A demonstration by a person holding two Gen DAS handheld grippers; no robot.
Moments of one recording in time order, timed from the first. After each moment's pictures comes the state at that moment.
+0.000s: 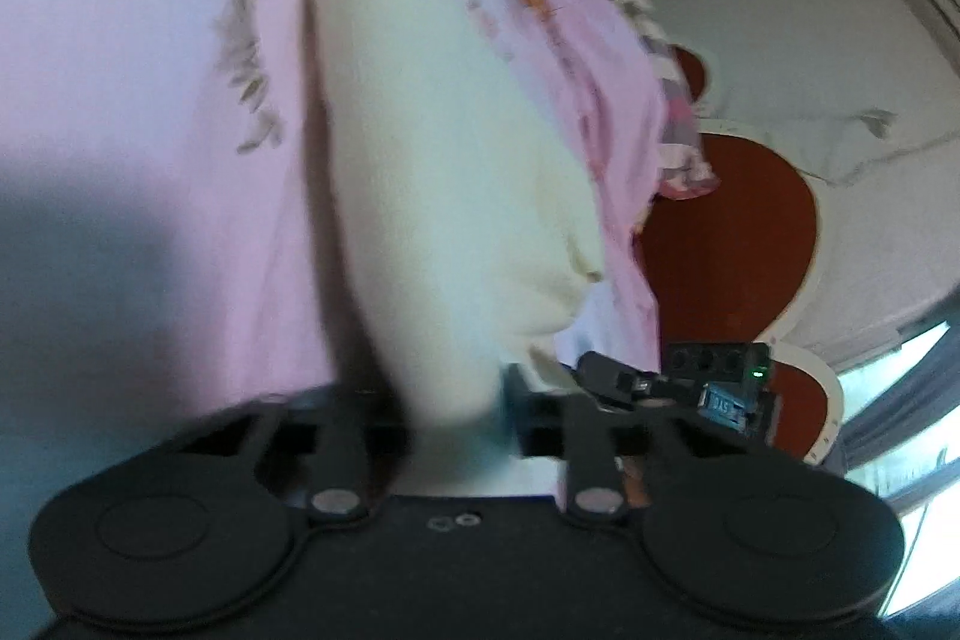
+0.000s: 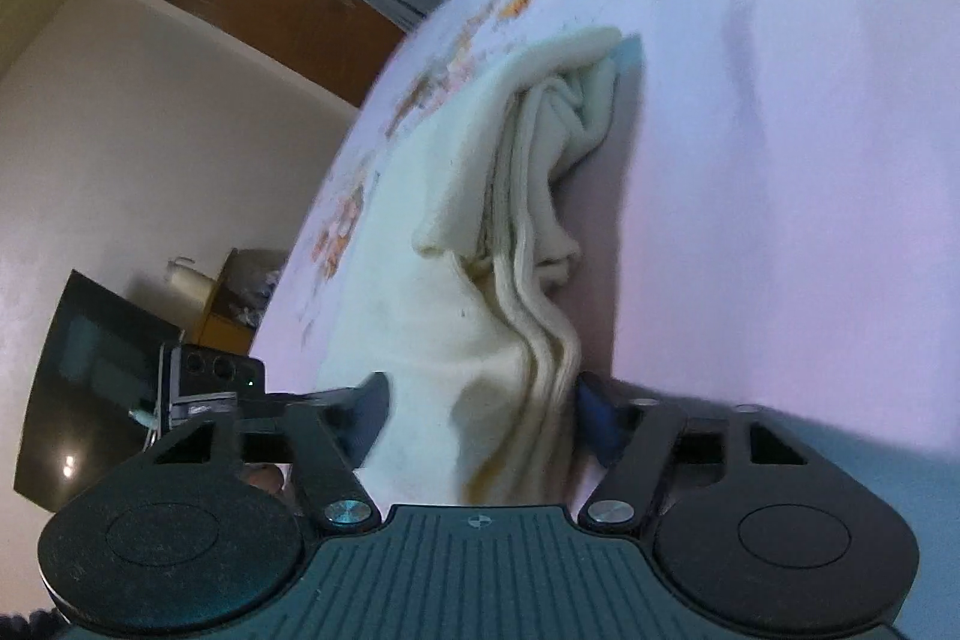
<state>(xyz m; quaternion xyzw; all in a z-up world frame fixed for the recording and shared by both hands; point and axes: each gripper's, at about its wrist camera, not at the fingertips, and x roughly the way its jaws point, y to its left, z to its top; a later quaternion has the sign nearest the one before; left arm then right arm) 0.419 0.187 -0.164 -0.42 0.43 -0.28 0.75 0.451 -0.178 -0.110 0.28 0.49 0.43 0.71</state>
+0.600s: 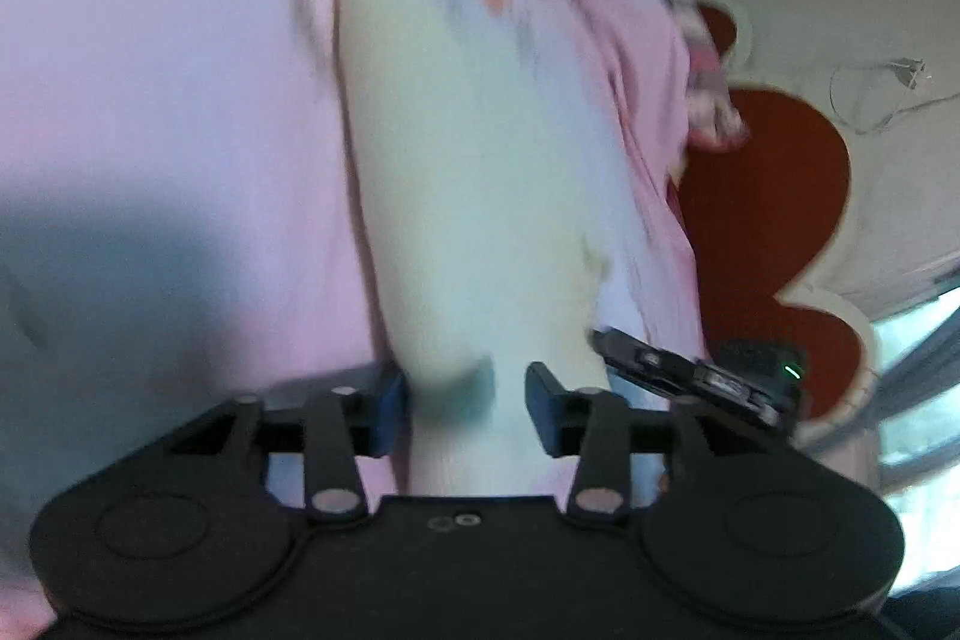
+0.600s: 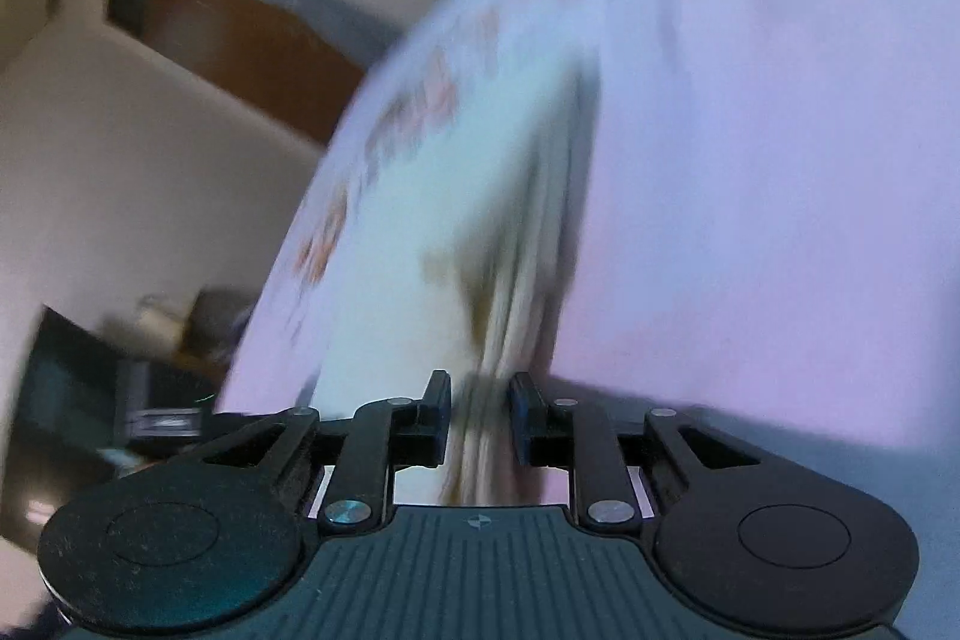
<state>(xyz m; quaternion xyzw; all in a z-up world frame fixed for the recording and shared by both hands) 0.363 0.218 -0.114 -0.36 0.45 -0.25 0.78 0.387 -0.227 -0.089 0.28 0.44 0.38 0.77</state>
